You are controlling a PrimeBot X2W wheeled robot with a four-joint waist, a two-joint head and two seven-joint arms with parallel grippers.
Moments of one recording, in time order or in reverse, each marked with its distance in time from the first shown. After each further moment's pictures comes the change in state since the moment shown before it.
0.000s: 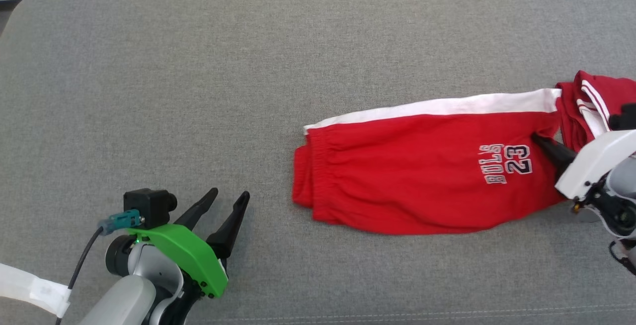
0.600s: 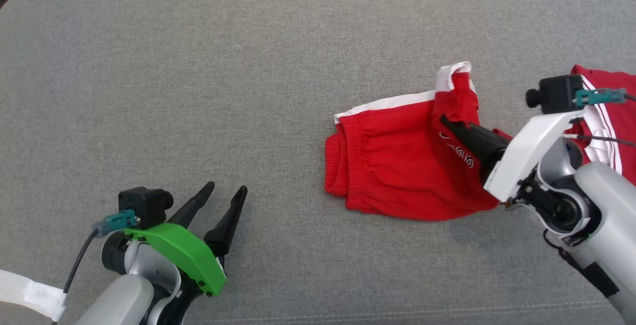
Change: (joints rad) left arm 0.001 0.010 0.005 -0.021 0.018 0.004 -0.032; right arm -0.039 0.037 0.089 -0.334 -0.037 -0.001 0.065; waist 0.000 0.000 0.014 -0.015
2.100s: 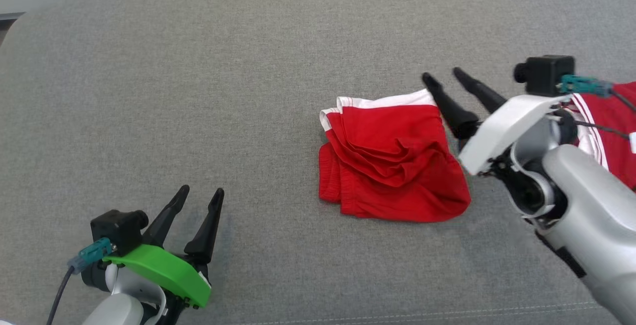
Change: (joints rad) left arm 0.080 0.018 0.057 -0.007 0.060 0.009 -0.167; right arm -0.083 0.171 0.034 0.029 -0.243 -0.119 -0.179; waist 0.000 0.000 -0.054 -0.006
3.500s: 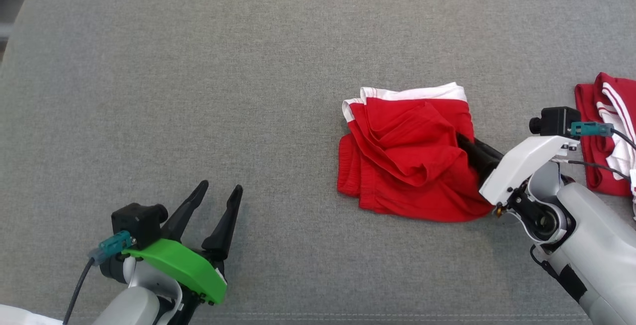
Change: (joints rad) left arm -0.040 -0.031 -0.045 0.009 0.011 -0.012 0.002; right arm 0.094 -0.012 -0.085 0.304 0.205 0.111 0.063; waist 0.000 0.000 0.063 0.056
